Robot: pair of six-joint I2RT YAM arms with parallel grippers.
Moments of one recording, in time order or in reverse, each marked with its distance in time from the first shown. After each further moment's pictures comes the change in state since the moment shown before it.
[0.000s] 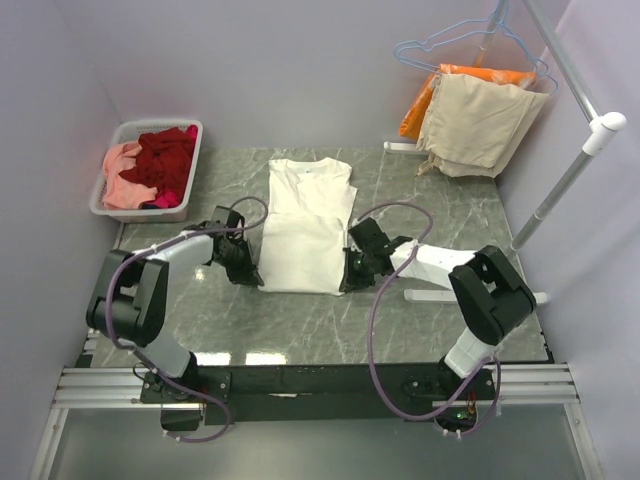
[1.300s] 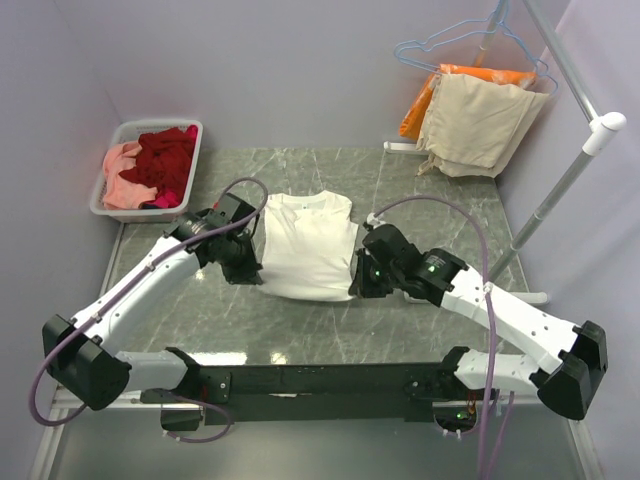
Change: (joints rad) left arm -0.291 -0.379 0.290 -0.605 -0.279 -0.260; right arm 0.225 -0.542 0.079 -0.440 0.198 0.096
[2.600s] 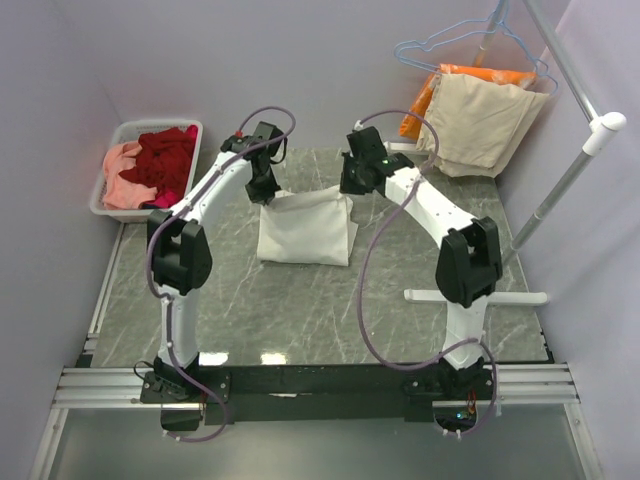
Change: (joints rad) left arm 0.161 0.822 0.809 0.020 -0.304 0.121; right arm -0.370 0.813 0.770 0.143 0.063 -0.270
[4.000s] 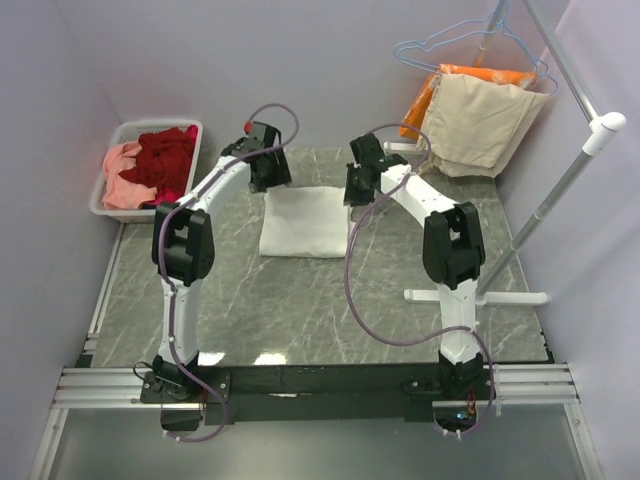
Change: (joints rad) left arm 0.071 0.111 -0.006 0.418 0.154 0.179; right arm -0.074 0.229 0.128 -0.058 -0.078 0.017
